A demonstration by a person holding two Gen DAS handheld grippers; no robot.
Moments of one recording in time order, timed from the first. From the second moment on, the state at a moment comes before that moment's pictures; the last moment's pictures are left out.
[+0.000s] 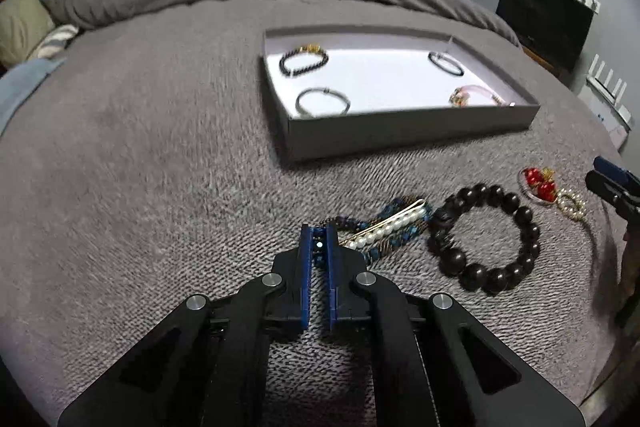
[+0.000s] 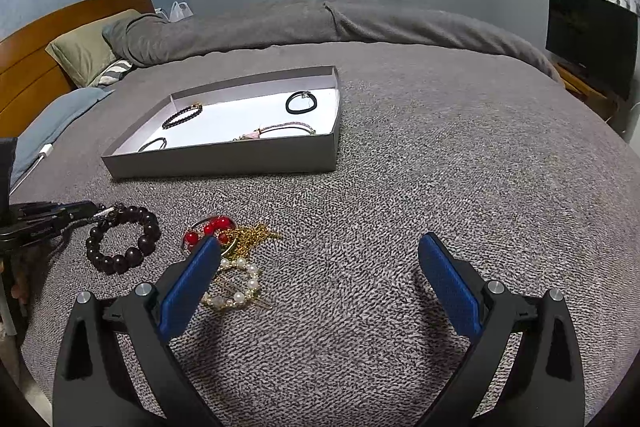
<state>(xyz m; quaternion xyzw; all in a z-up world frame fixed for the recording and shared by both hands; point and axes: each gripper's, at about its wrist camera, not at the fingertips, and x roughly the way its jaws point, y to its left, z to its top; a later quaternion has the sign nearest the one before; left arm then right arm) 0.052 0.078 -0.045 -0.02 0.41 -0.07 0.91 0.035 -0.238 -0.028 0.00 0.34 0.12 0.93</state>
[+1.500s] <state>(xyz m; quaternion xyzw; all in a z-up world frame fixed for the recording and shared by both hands) 0.037 0.027 0.026 -0.01 0.28 -0.16 0.95 0.021 -0.191 -0.039 -0.10 0.39 0.23 0.89</state>
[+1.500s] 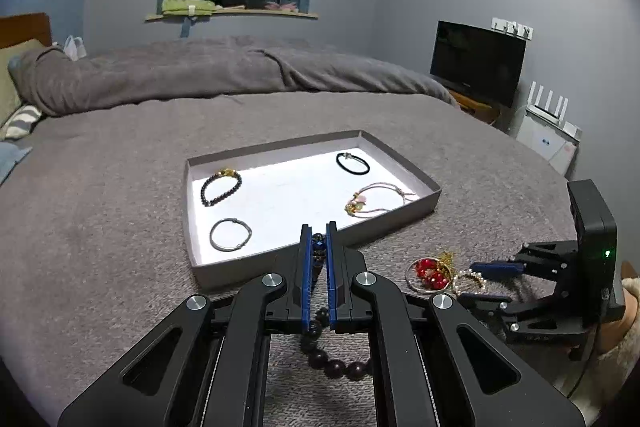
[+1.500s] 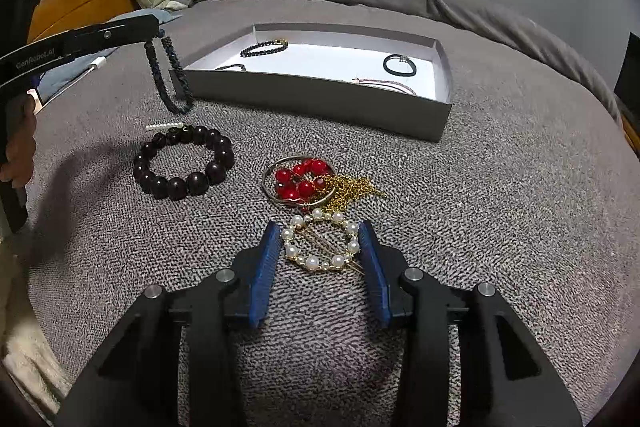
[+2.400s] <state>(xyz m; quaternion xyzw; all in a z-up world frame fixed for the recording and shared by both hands) 0.183 0.062 0.040 -0.04 0.33 -0.19 0.93 0.166 -0.151 0.018 -0.08 0.34 0.21 0.91</state>
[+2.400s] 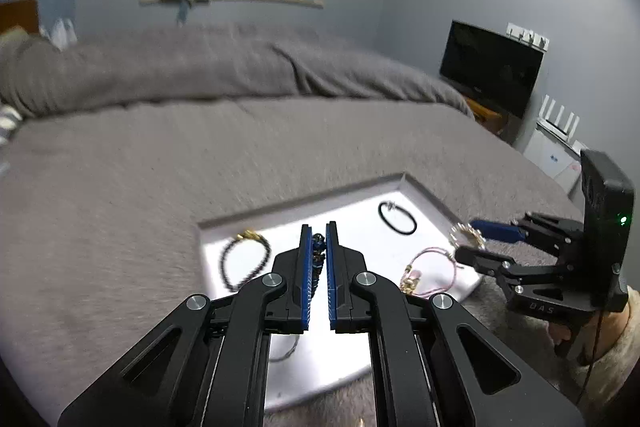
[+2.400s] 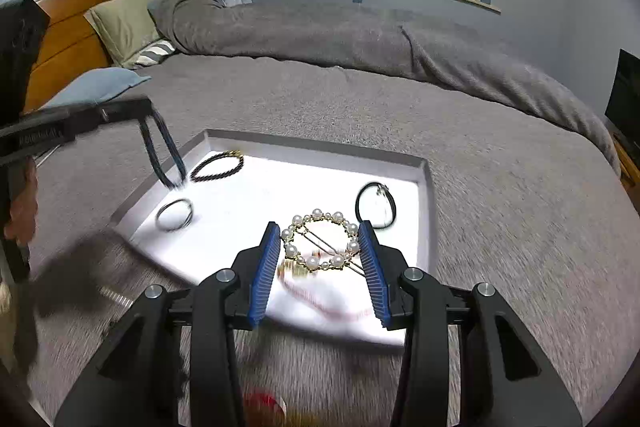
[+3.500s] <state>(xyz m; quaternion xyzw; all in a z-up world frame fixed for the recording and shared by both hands) 0.216 0.081 -0.036 -0.01 0.39 -0.10 0.91 0.224 -0.125 -0.033 -0.09 0.40 0.14 0.90</state>
